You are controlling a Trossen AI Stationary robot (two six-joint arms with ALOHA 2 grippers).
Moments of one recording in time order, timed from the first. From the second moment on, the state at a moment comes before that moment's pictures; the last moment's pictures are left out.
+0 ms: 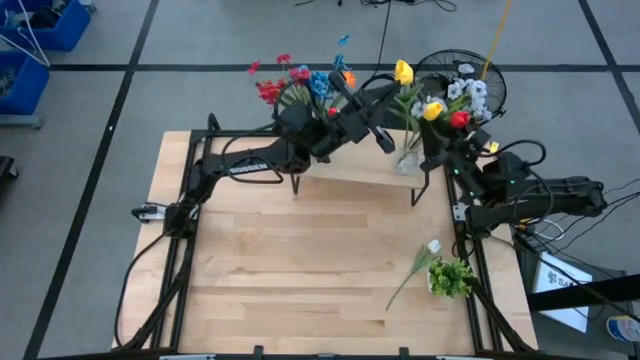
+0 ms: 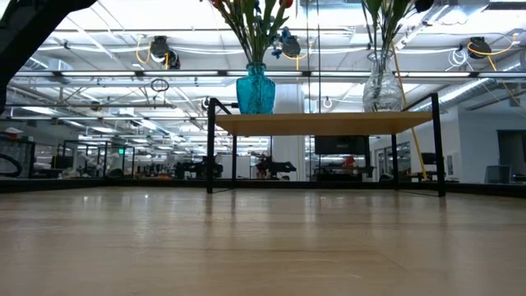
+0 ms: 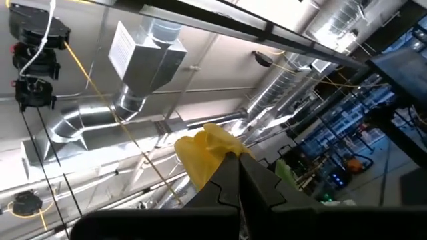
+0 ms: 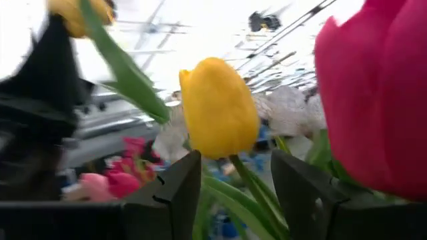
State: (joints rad) left arm 0.10 2.12 2.30 0.51 -0.21 0.94; right arm -0.01 0.75 0.67 0.66 0.77 0.01
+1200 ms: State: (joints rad) left arm 0.15 2.24 2.30 0.70 -0.10 0.97; right arm -0.01 0.76 0.67 0.65 0.76 0.03
